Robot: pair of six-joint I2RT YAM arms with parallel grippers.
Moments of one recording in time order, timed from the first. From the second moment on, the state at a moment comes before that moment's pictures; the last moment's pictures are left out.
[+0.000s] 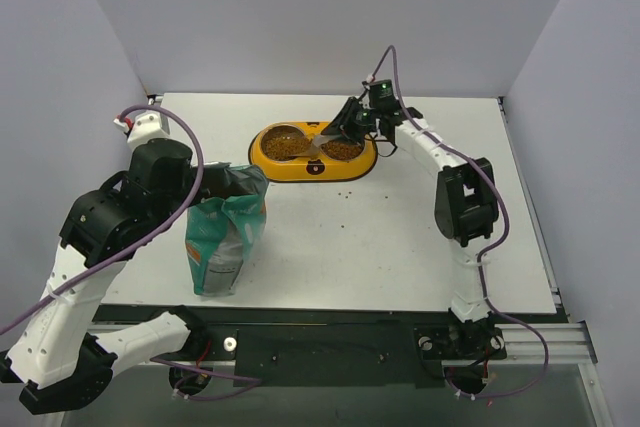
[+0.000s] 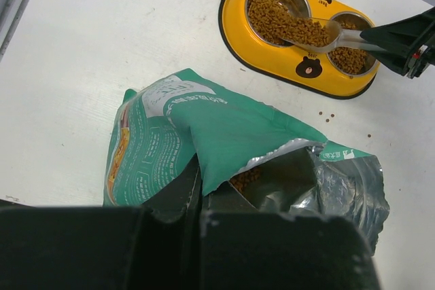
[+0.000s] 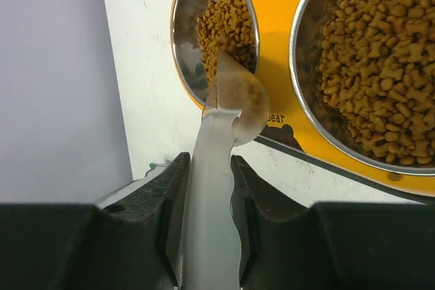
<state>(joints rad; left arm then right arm) -0.63 1.03 1.62 -1.26 -0.60 -0.75 0.35 2.15 1.75 -0.27 -0.48 0.86</state>
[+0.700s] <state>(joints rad) -0.63 0.99 1.60 -1.25 -0.57 -0.76 0.59 2.30 2.31 -0.80 0.00 0.49</state>
